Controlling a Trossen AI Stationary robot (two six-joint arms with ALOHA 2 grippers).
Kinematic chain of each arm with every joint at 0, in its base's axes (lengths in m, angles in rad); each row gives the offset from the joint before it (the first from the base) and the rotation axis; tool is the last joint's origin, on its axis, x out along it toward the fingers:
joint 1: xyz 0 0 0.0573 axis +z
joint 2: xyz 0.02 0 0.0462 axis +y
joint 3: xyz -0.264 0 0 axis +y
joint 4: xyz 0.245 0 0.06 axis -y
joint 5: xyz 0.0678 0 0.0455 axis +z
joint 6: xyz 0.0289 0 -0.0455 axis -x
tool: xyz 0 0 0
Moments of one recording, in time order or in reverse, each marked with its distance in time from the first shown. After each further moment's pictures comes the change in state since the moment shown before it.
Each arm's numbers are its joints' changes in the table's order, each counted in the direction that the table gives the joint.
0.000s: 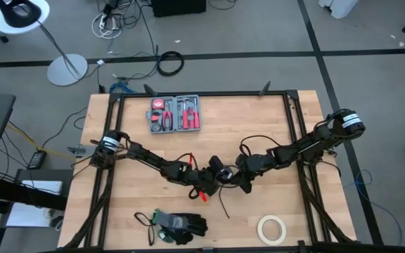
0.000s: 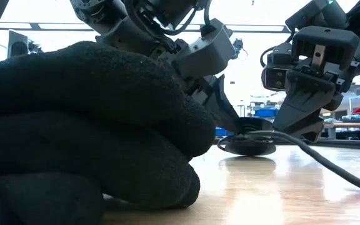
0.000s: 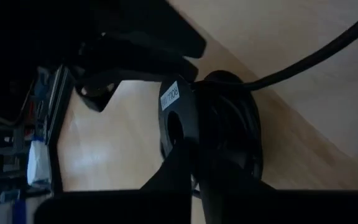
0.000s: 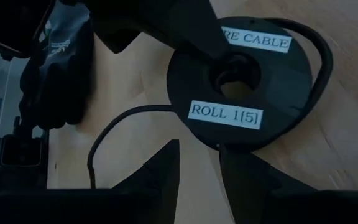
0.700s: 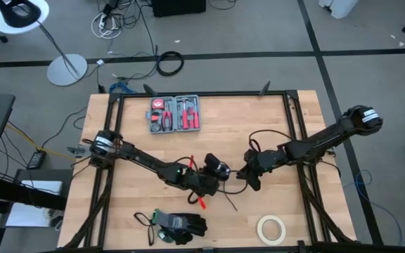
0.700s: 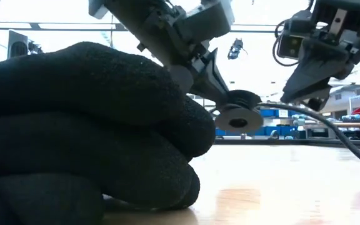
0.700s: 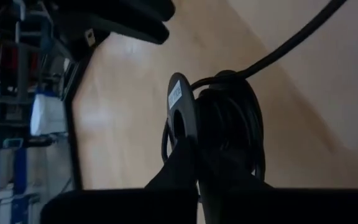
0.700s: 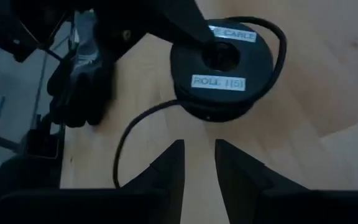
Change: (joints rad) left arm -0.053 -0.080 -0.105 -0.268 0.161 0.190; right arm 0.049 -0.311 -0.001 -0.271 -0.136 0.100
